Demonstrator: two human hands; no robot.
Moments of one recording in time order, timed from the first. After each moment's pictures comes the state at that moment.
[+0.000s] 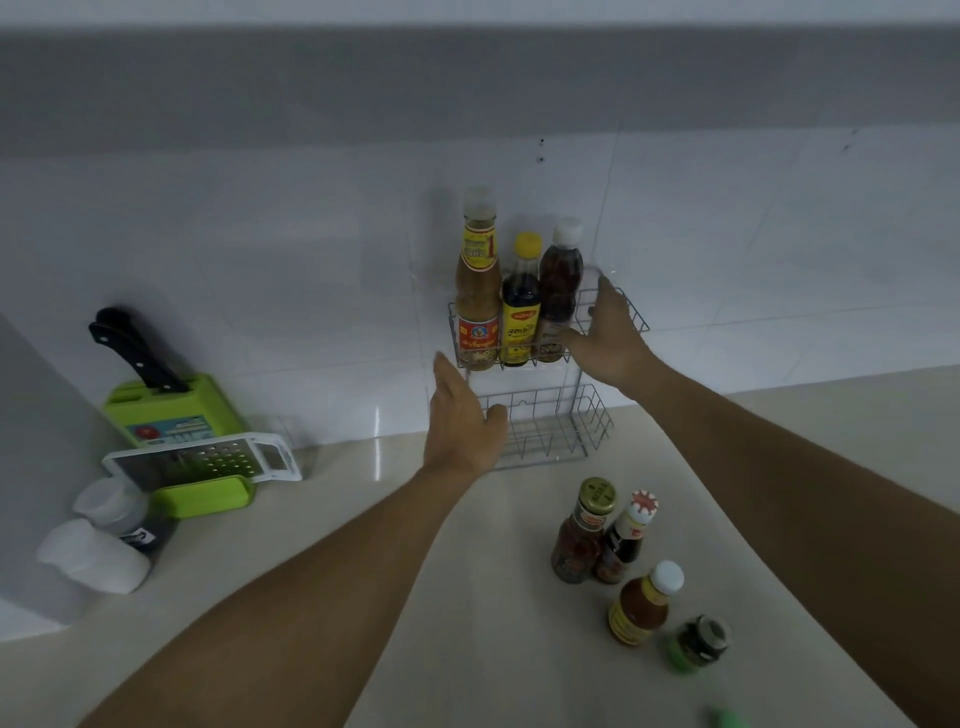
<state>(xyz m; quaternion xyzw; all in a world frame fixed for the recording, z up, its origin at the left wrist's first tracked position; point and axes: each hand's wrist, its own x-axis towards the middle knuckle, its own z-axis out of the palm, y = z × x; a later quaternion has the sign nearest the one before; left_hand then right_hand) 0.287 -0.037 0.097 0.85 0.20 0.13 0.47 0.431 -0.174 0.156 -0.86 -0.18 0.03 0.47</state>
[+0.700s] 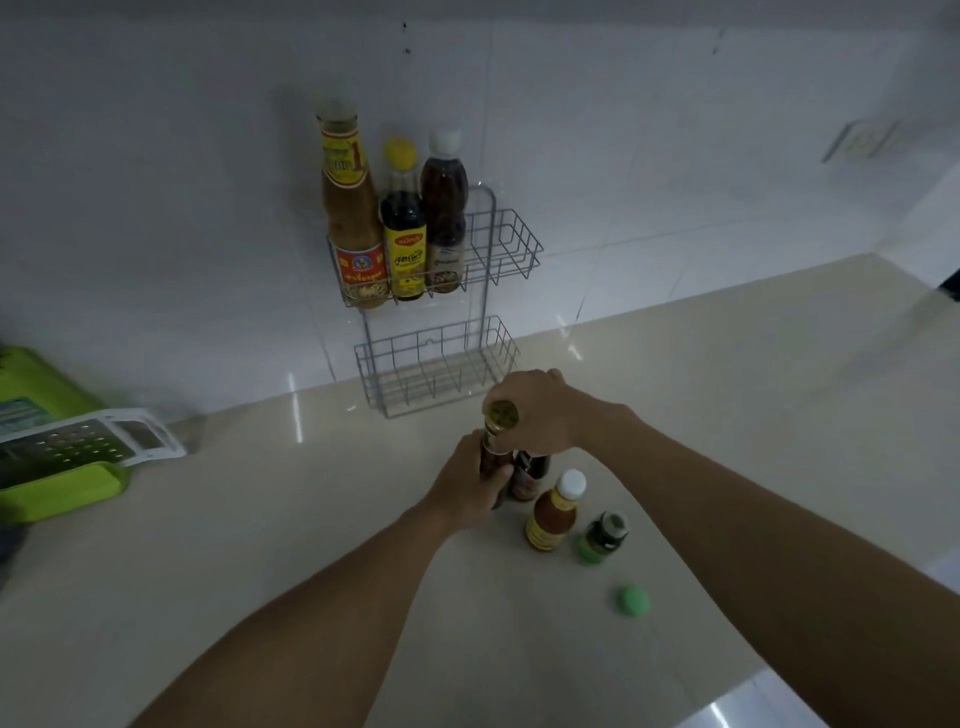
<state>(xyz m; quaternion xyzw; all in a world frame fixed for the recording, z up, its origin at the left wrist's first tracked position) 0.255 -0.125 -0.008 0.85 0.04 -0.07 0.52 0.330 -0.244 0.105 -0.92 -0.33 0.18 0.11</state>
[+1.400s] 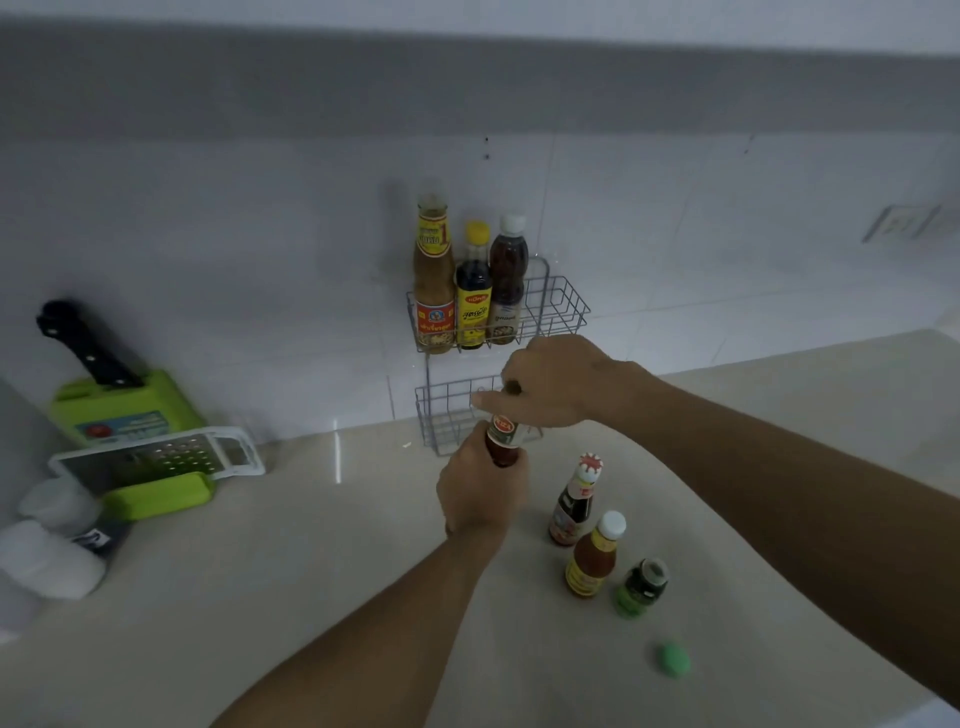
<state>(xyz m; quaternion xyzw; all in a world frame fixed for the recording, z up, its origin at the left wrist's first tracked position) 0.226 -0.122 0.075 0.85 0.27 0.21 0.40 0.315 -0.192 0.208 -0.90 -0.43 0.00 -0.05</state>
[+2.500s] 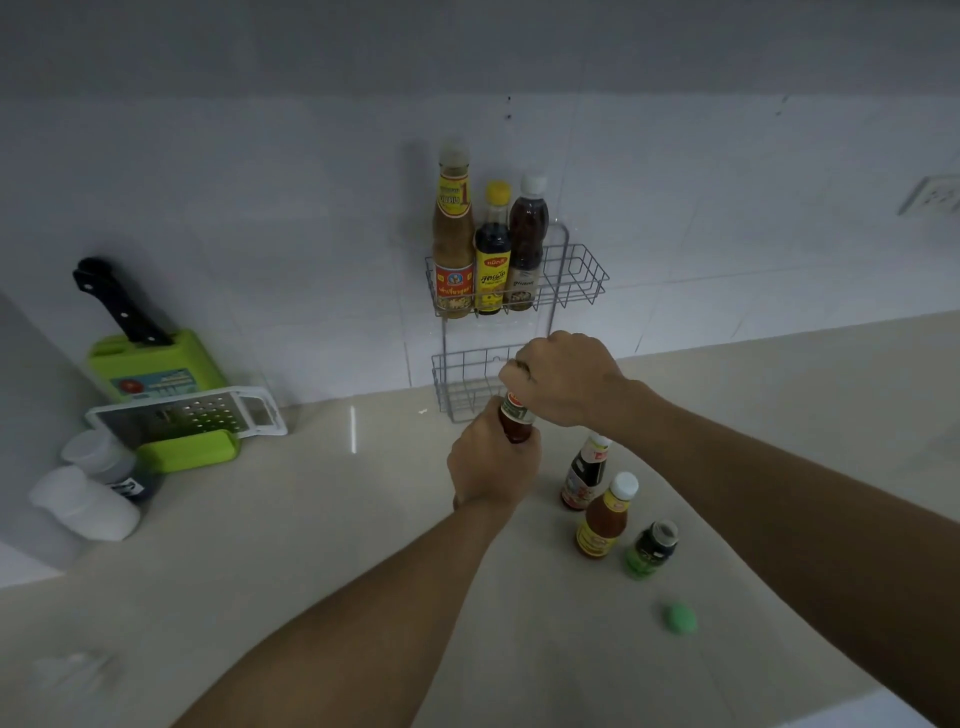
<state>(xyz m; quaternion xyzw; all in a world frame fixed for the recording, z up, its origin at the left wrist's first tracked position) 0.206 -0.119 0.066 0.86 0.23 0.22 0.39 0.286 -0.193 0.165 -0.92 -0.38 -0.06 0.06</state>
